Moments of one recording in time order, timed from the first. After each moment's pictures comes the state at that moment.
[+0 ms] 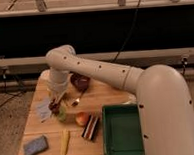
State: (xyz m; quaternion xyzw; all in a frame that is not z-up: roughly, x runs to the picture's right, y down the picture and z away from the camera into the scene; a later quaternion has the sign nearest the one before) arm -0.213 0.087 0.736 -0.25 -0.38 -0.45 0.77
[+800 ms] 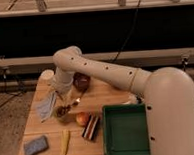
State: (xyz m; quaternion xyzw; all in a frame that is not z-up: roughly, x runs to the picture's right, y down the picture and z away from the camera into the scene) arm -0.198 0.074 0.736 -0.23 -0.38 -0.42 0.79
